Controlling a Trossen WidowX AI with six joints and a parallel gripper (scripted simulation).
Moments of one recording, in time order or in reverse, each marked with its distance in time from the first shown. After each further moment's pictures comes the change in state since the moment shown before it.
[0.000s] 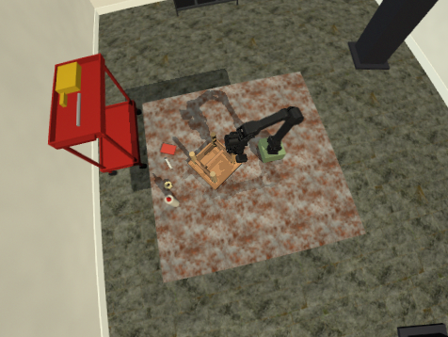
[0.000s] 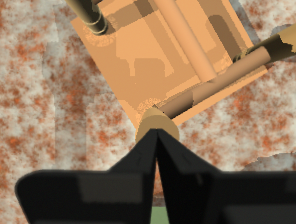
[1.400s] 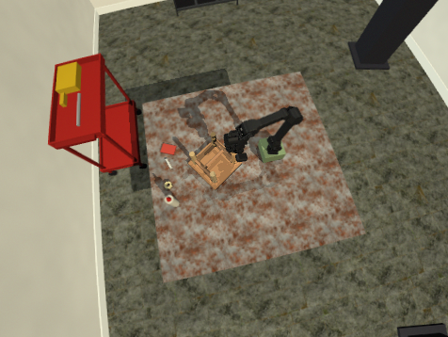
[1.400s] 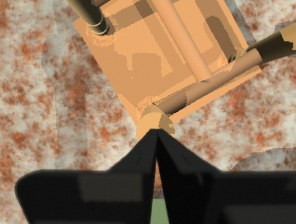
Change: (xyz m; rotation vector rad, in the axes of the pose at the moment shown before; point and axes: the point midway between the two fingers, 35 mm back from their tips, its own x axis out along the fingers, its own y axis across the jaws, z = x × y) arm -0.014 0.000 0.005 -0.004 0.020 -0.002
